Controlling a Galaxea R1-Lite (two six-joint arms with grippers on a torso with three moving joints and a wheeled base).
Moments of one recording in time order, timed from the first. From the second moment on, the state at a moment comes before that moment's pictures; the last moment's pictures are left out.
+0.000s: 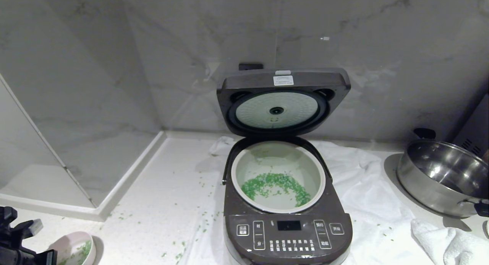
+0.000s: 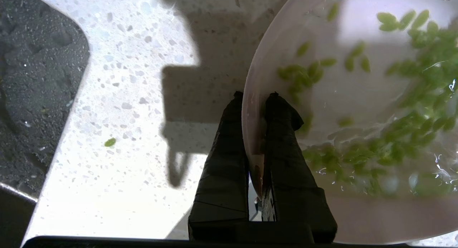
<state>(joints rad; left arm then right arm) 0.66 1.99 -0.48 -0.23 -0.08 0.25 0.00 0.00 0.00 0.00 0.00 0.00</state>
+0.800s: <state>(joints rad) 0.52 1.86 -0.41 -0.21 -0.15 0.31 0.00 0.00 0.00 0.00 0.00 0.00</state>
